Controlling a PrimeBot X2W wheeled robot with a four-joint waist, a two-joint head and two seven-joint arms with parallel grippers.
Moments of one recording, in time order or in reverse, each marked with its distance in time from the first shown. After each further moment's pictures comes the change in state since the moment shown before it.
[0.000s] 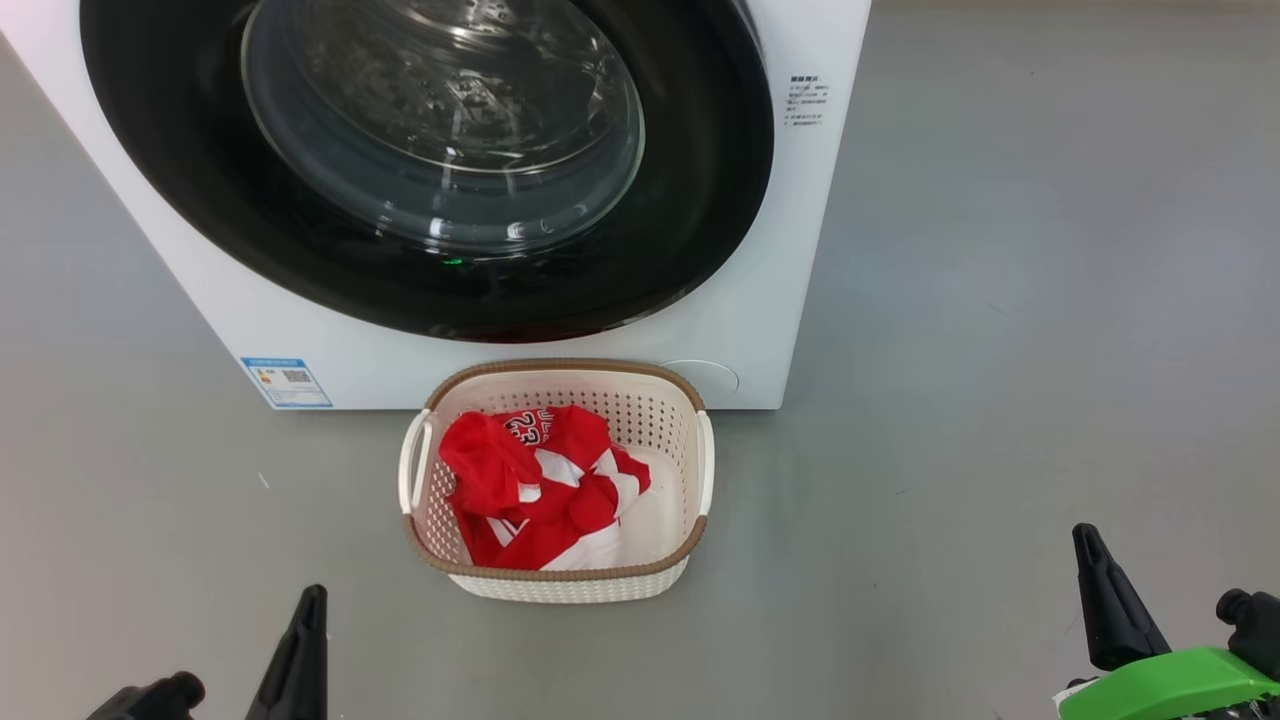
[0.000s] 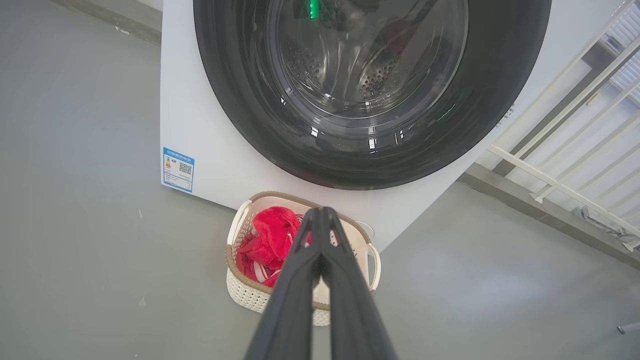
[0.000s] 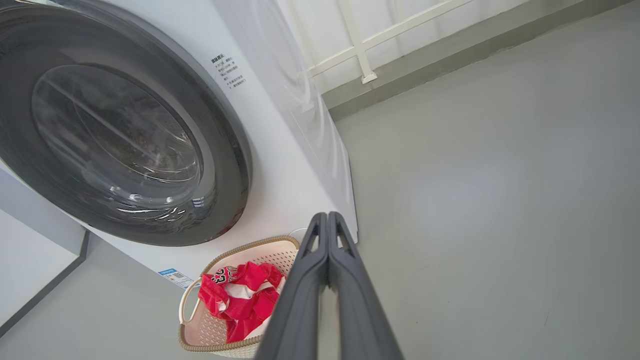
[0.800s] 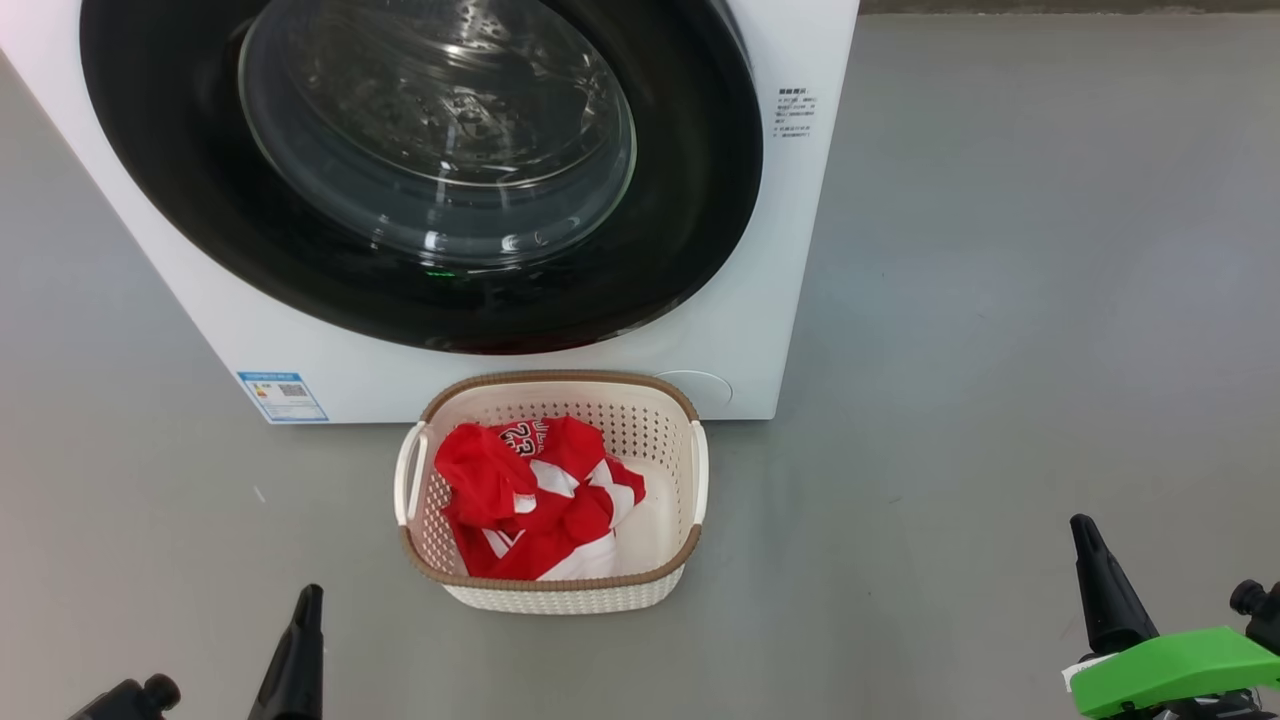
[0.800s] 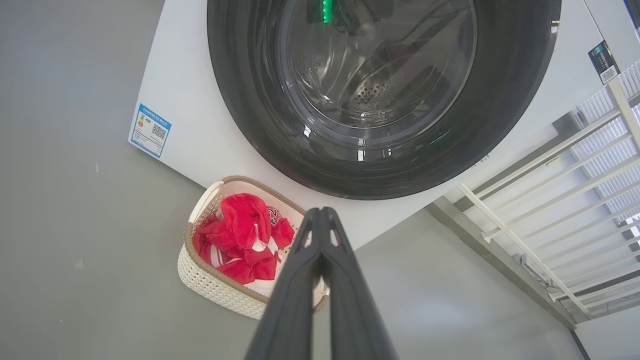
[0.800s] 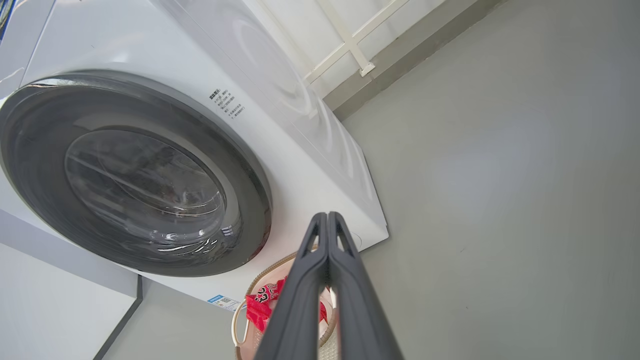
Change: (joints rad) left arm -0.009 -0.007 0.009 0.001 -0.258 0.000 0.063; right arm -0.024 0.011 -0.006 -0.002 0.236 0.000 0.074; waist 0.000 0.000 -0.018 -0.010
